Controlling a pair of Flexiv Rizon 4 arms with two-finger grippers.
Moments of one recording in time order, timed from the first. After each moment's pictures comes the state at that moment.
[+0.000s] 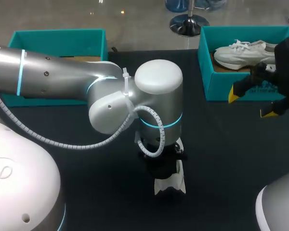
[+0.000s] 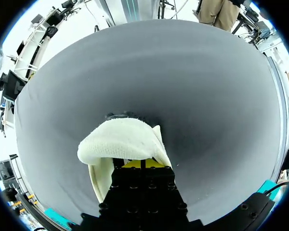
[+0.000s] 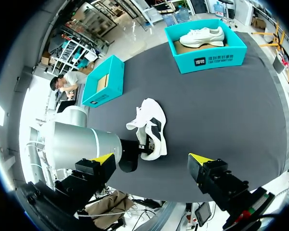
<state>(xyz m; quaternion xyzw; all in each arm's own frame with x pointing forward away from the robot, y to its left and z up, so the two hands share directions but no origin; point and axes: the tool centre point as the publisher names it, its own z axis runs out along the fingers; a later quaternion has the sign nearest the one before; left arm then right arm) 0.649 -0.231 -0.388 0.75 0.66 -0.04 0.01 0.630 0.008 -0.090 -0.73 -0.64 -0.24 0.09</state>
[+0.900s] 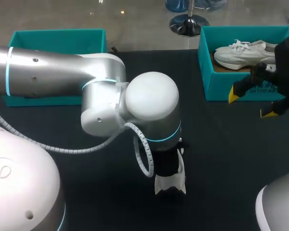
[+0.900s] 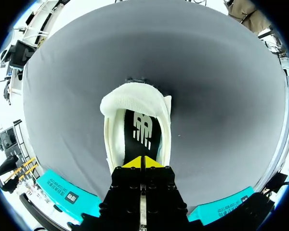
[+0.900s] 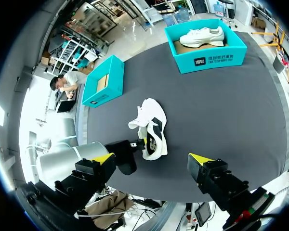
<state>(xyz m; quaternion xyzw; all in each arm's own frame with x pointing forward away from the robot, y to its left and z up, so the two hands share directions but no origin) 0.684 -0.234 -0.344 0.68 0.72 0.04 0.14 0.630 0.007 -0.091 -0.73 -0.64 -0.24 0.09</state>
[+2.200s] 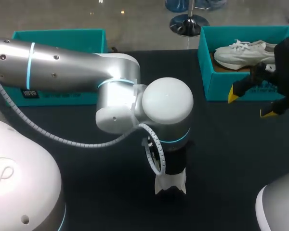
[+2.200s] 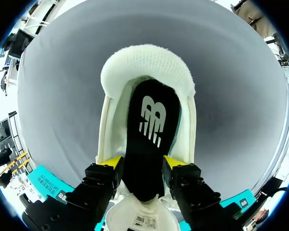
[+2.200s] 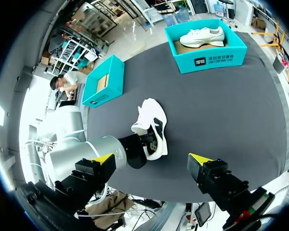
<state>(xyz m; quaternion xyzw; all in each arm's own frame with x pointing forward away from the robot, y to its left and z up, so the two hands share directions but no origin) 0.703 -0.247 -0.371 0.66 0.74 0.06 0.13 0.630 0.008 -0.091 -0.73 -0.64 -0.24 0.09</state>
